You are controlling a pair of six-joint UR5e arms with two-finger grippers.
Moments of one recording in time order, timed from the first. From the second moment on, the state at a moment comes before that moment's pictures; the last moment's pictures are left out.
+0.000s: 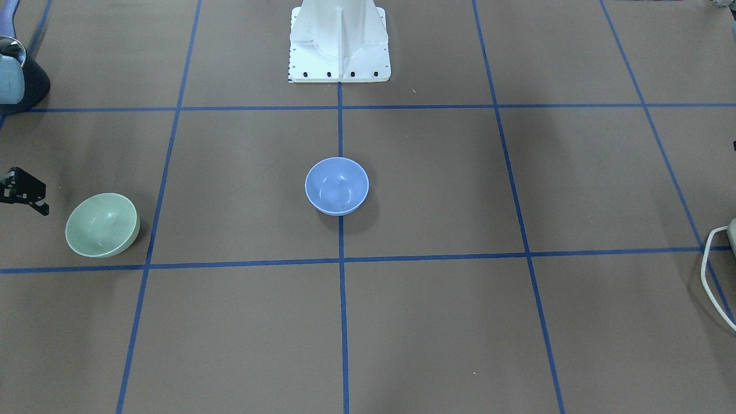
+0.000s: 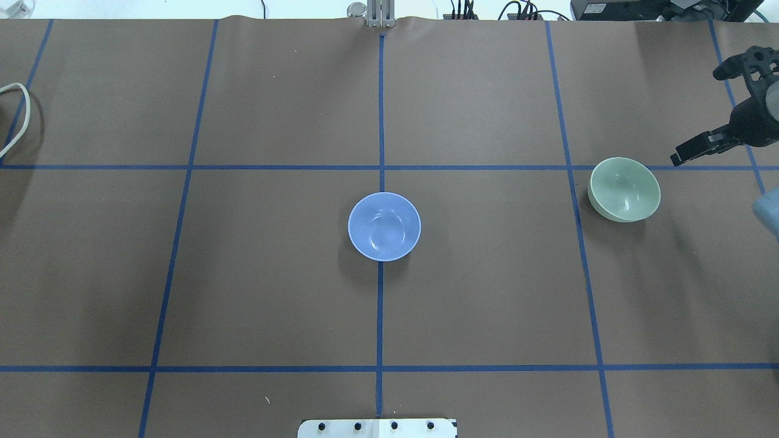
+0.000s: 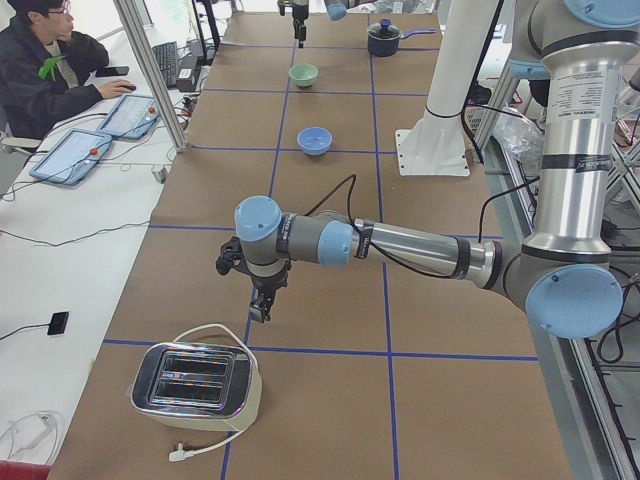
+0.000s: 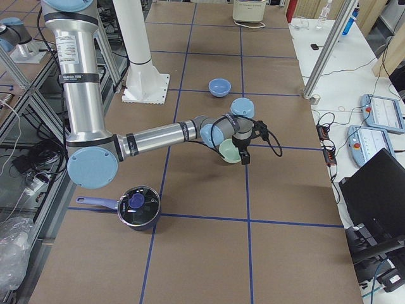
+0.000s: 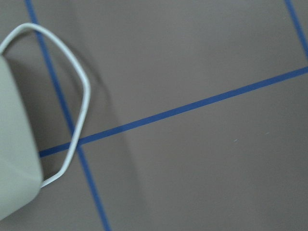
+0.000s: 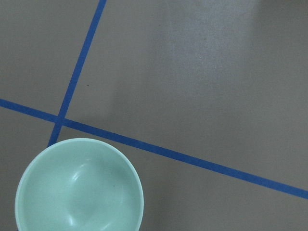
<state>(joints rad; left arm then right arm) -1.51 -1.57 -1.73 -1.50 -2.34 0.23 1.15 -1.46 1.69 -1.26 2.24 0.37</state>
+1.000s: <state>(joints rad) -1.54 -1.55 -1.72 -1.48 -2.34 0.28 1.03 -1.37 1.55 -1.27 2.18 0.36</state>
